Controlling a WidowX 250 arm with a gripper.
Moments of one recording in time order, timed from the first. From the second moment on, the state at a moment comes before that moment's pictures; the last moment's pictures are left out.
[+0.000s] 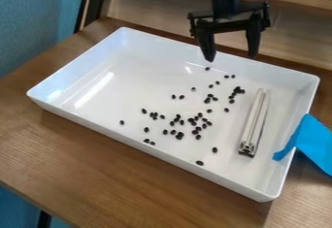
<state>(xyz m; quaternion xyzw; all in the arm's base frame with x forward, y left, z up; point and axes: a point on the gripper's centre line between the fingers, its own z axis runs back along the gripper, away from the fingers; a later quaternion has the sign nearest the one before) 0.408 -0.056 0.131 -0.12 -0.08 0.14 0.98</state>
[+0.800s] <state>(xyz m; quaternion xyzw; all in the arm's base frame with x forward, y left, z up) 0.407 -0.061 0.092 -0.11 -0.07 0.16 0.98</state>
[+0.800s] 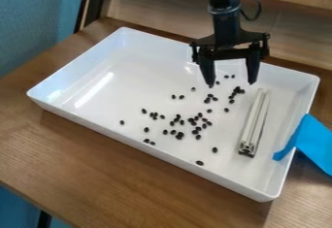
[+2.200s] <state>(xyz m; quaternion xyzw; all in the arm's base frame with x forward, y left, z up) 0.397 -0.102 0.050 -0.09 -0.09 0.16 0.98</state>
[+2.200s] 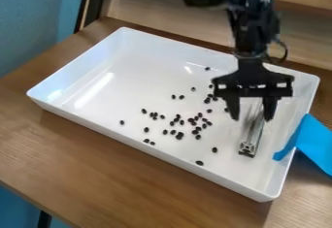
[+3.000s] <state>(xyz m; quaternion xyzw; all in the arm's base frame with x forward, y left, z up) 0.412 -0.056 0.049 -0.06 -0.07 0.17 0.98</state>
